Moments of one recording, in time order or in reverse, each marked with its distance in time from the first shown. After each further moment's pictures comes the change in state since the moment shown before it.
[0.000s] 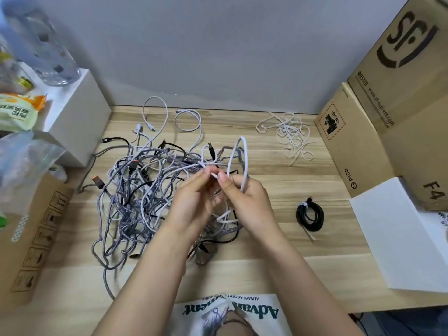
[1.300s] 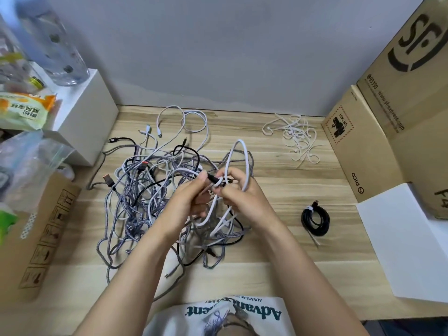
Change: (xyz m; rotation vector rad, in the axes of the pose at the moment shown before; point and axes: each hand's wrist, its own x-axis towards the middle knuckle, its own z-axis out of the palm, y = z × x) left_hand -0.007 0.018 -0.030 0.545 -0.117 0.000; right_hand 0.021 0.003 -0.004 0.115 -0.269 -0.012
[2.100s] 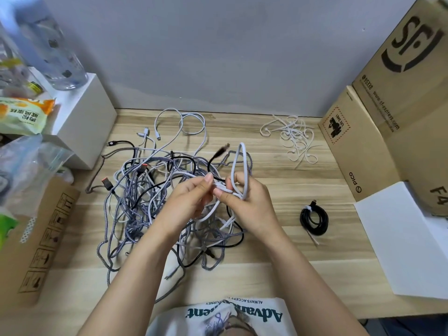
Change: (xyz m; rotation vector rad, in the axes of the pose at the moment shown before) left_hand -0.006 0.012 0.008 0.131 0.030 0.059; right_hand -0.010 0.008 0.004 -0.222 0.265 -0.138
